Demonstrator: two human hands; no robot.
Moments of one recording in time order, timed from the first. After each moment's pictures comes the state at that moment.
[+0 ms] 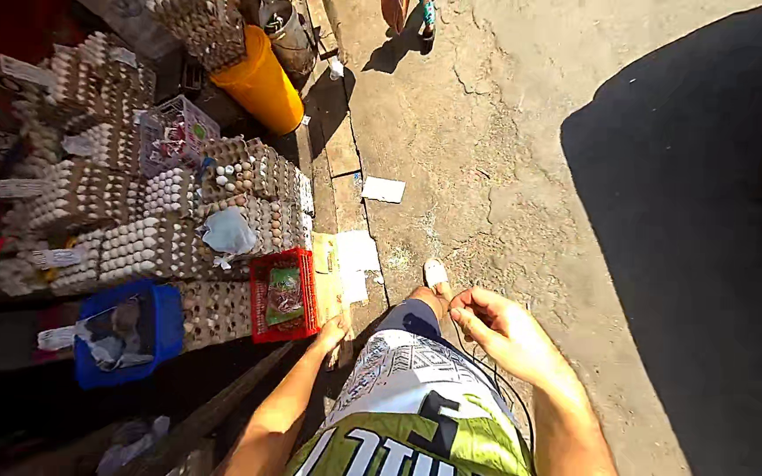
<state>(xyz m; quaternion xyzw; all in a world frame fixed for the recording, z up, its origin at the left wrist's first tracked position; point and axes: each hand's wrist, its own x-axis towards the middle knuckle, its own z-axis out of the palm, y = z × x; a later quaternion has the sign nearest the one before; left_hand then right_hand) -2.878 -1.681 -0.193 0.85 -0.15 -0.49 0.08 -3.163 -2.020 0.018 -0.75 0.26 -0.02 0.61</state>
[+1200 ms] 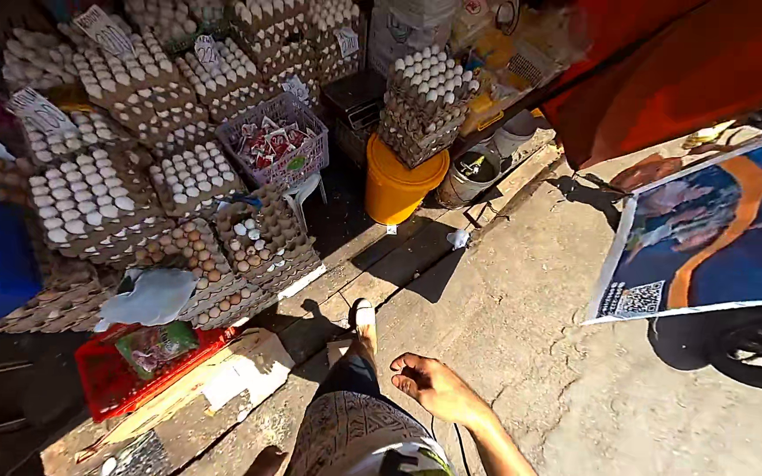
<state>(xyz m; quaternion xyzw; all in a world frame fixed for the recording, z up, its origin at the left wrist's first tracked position) -2.577 -2.159 -0.246 0.73 0.33 -0.43 0.41 -2.242 -2.526 0.012 -0.80 -0.19 0.43 0.38</state>
